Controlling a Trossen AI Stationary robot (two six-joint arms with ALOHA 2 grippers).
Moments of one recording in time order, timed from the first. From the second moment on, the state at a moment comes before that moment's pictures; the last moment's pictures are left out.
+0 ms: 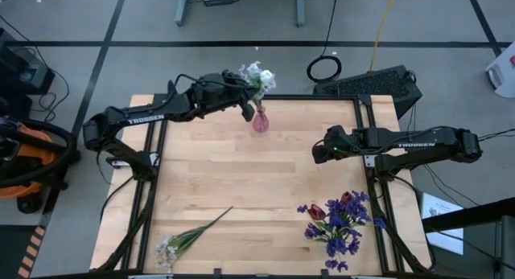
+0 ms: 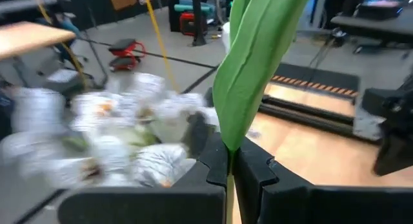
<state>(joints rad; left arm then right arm) 0.38 1.46 1.22 0.02 -0.14 0.02 -0.12 1.01 0.67 -0.76 0.19 1.14</state>
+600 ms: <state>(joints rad) 0.38 1.65 1.22 0.10 -0.10 -0.05 -0.12 1.01 0.67 -0.76 0.21 1.14</state>
